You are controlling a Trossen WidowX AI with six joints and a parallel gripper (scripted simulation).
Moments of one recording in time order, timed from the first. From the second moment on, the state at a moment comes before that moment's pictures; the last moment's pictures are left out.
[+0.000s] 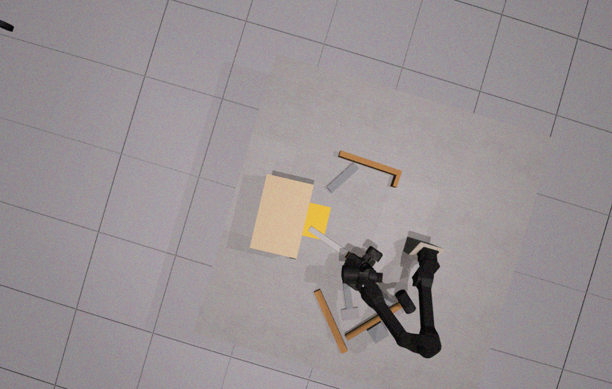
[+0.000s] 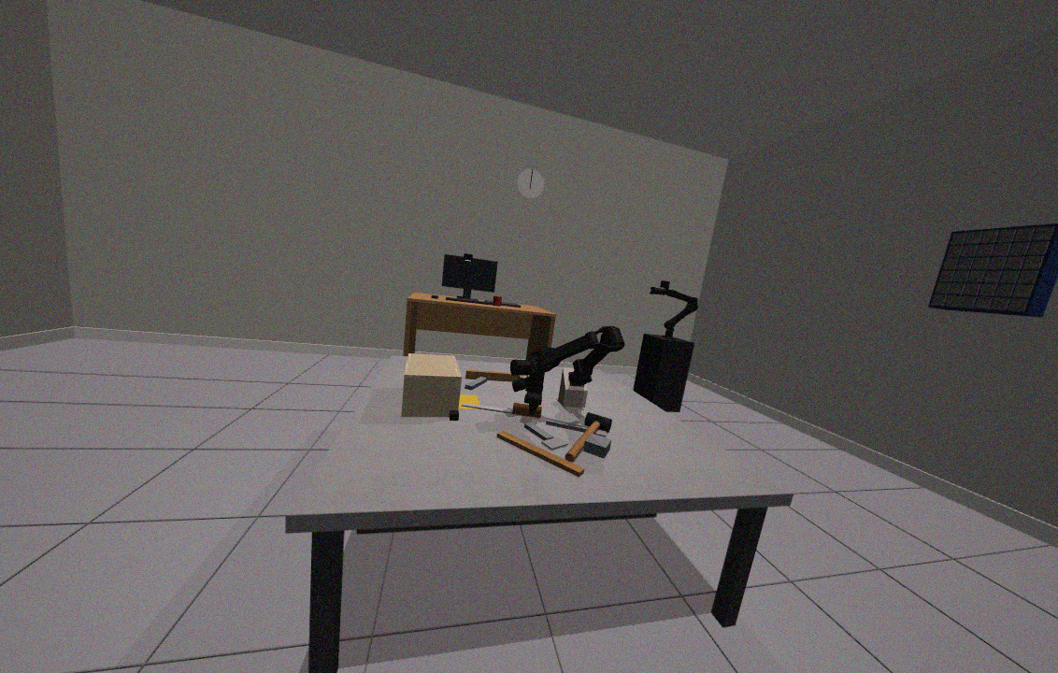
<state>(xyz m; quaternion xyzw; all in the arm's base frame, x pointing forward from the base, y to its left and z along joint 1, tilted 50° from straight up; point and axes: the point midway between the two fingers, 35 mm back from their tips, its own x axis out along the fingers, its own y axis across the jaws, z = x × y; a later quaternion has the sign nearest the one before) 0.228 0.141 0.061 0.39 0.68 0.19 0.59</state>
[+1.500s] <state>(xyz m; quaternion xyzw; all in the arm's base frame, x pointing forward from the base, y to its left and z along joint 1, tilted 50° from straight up) 0.228 0.156 0.078 0.39 0.68 0.19 0.59</state>
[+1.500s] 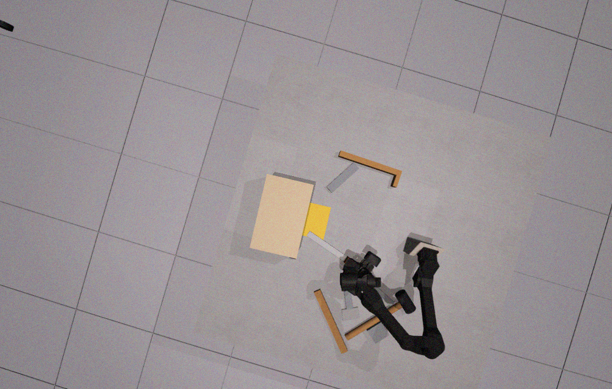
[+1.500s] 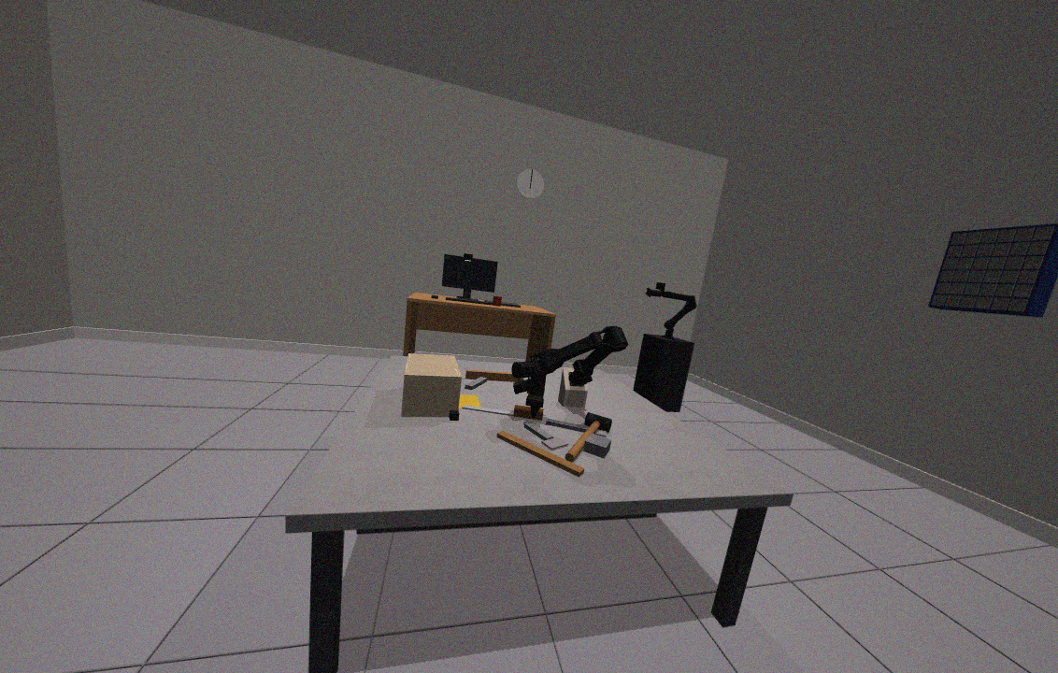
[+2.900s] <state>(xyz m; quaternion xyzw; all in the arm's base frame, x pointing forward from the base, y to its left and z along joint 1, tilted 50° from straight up) 0.230 0.159 0.079 0.39 0.67 0.19 0.60</state>
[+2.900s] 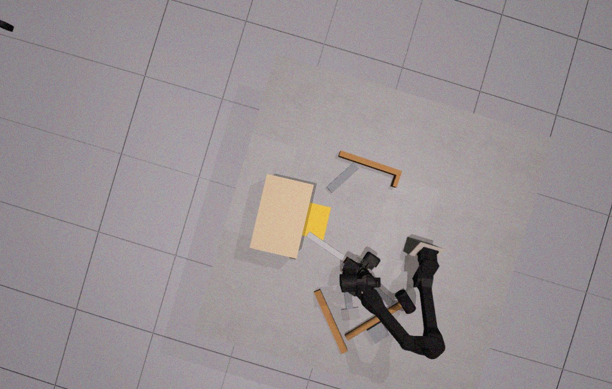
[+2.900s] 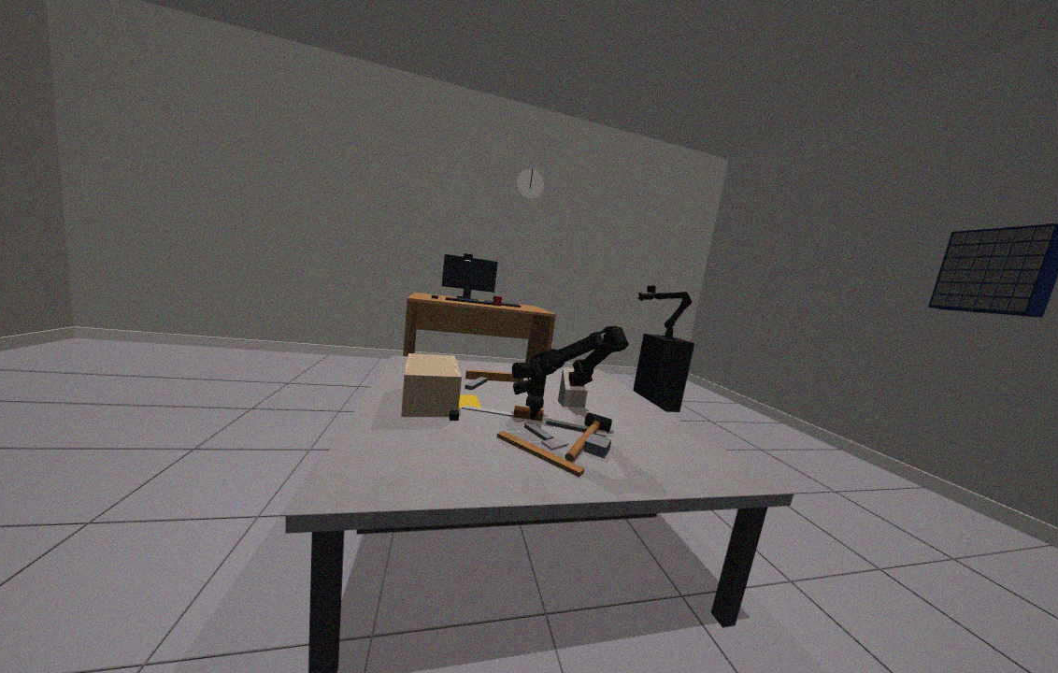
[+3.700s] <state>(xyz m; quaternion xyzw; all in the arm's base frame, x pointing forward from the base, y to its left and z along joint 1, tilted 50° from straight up) 0.229 0.159 0.078 0.39 0.67 0.19 0.59</state>
